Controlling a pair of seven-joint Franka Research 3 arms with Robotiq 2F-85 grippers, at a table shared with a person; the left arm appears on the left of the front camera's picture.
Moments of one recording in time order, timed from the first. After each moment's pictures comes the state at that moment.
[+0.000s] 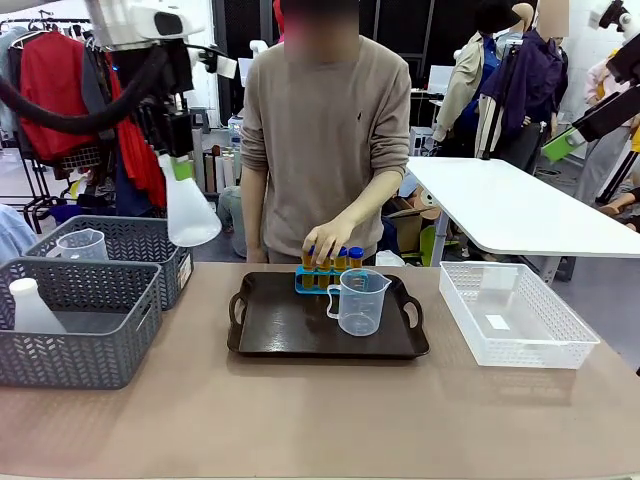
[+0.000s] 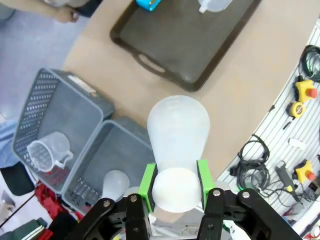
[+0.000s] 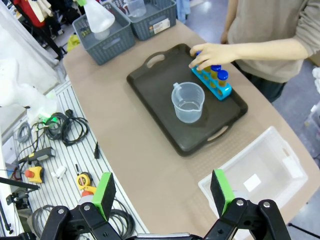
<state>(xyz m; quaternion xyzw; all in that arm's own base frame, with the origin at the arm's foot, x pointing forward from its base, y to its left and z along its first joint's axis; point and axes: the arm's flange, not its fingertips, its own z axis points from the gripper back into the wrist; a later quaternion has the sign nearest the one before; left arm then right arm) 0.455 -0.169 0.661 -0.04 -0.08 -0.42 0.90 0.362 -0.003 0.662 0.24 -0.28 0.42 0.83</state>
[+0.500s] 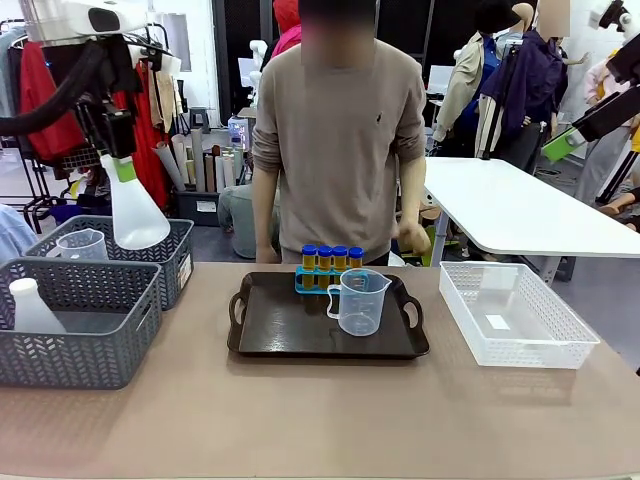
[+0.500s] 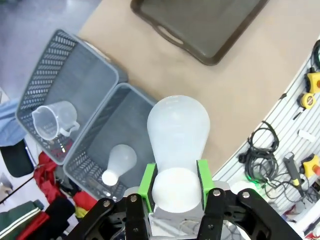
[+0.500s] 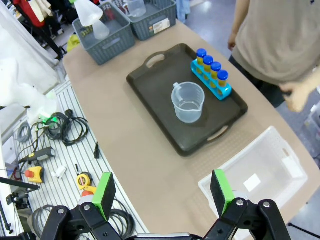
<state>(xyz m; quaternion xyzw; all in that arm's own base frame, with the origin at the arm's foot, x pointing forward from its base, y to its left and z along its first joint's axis) 0.435 -0.112 0.662 -0.02 -0.08 -0.39 0.91 0.362 -0.004 0.662 0.24 -0.28 0.41 0.83</state>
